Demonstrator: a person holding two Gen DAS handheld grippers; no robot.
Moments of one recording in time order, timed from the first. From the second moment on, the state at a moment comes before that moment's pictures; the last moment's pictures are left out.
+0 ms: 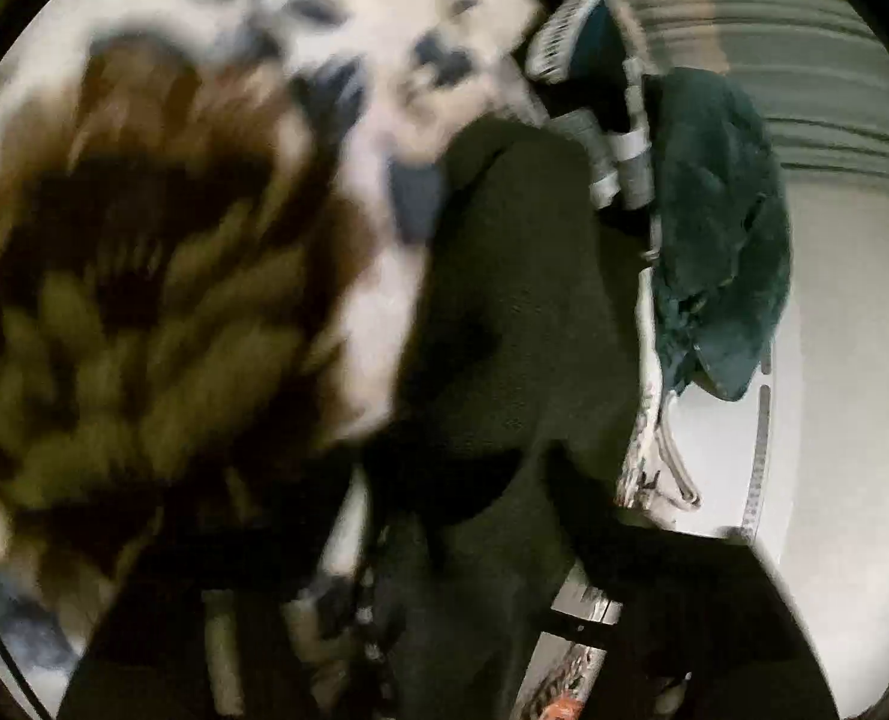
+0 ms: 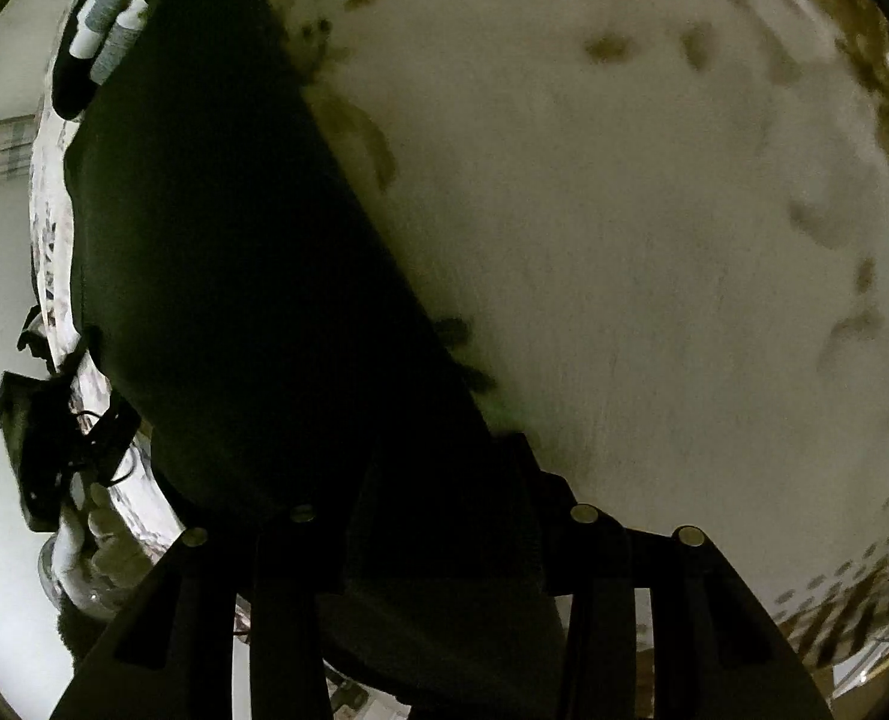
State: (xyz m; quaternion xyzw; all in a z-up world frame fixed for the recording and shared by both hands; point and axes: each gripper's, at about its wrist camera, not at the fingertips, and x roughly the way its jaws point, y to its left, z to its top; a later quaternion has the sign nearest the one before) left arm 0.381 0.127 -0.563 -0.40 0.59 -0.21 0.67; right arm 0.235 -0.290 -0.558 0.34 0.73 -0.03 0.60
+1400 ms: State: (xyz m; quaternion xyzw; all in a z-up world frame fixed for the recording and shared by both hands) left arm 0.418 0.107 -0.492 -0.27 0.58 -0.23 0.74; right arm 0.314 -0.306 -0.499 0.36 0.67 0.08 0.64
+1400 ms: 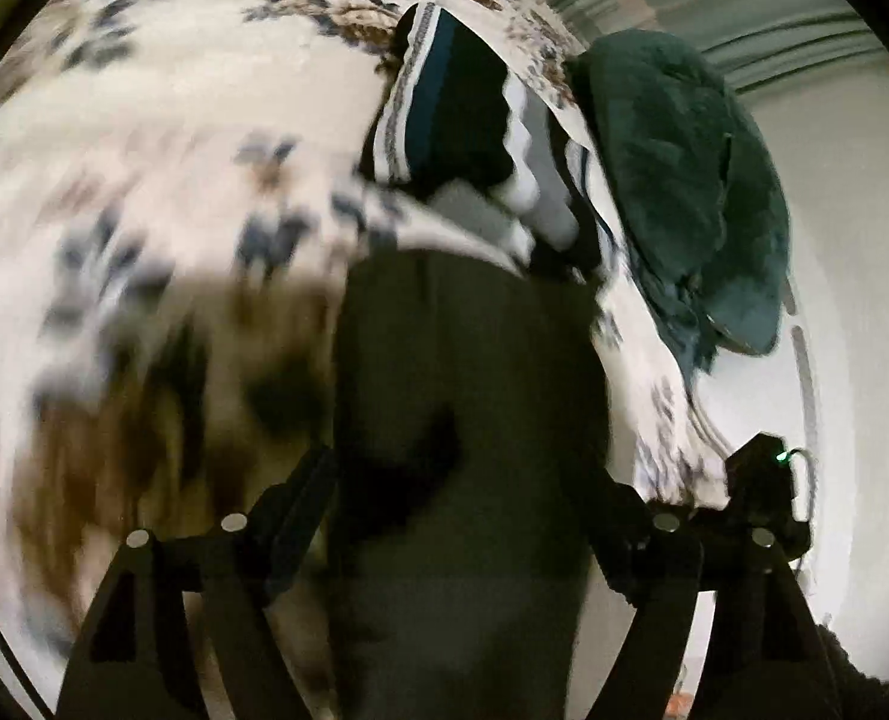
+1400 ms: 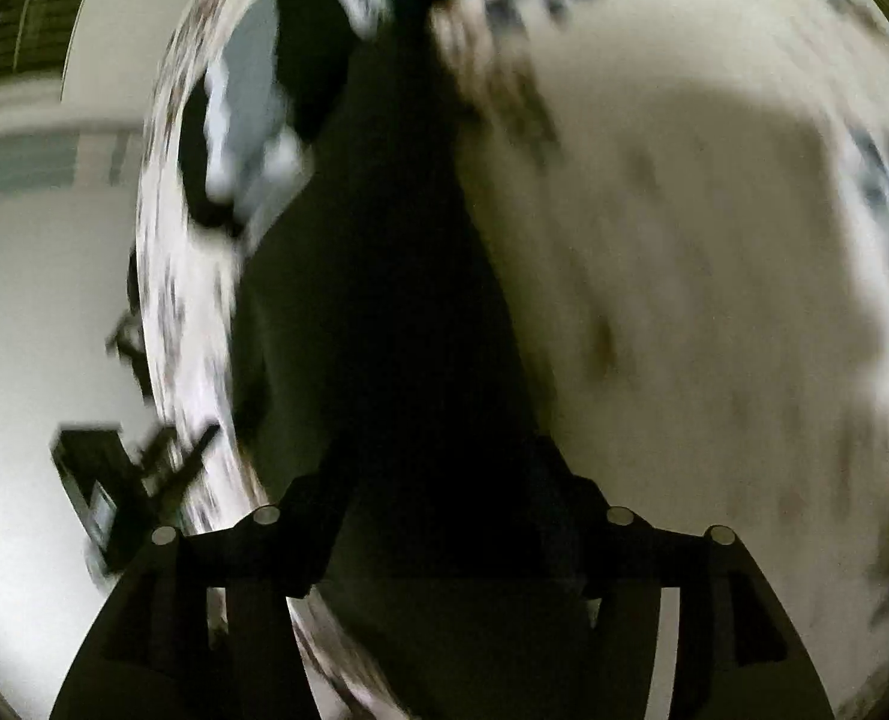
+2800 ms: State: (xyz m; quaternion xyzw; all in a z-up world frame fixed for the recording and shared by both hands) left arm 0.132 0.092 -0.473 -0.44 0.60 -0.20 0.64; right arm 0.013 -0.203 -0.514 0.47 0.65 0.17 0.57
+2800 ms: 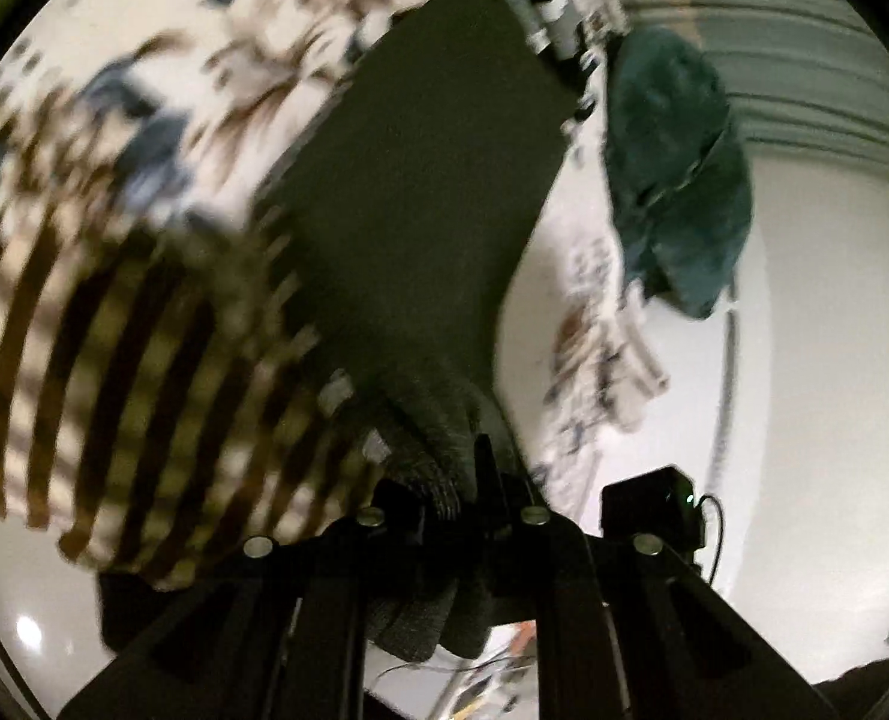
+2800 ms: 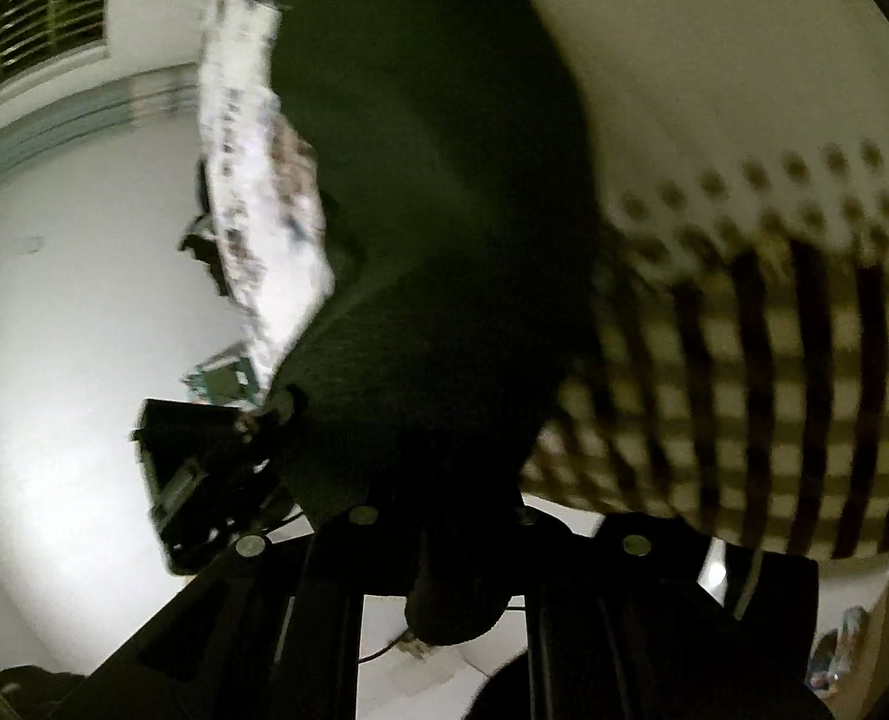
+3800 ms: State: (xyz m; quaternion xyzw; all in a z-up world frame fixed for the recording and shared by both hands) left arm 0.537 0.095 -0.551 -0.53 0.57 -0.20 0.59; right arm 0.466 -0.263 -0.574 0.55 0.59 0.05 0.59
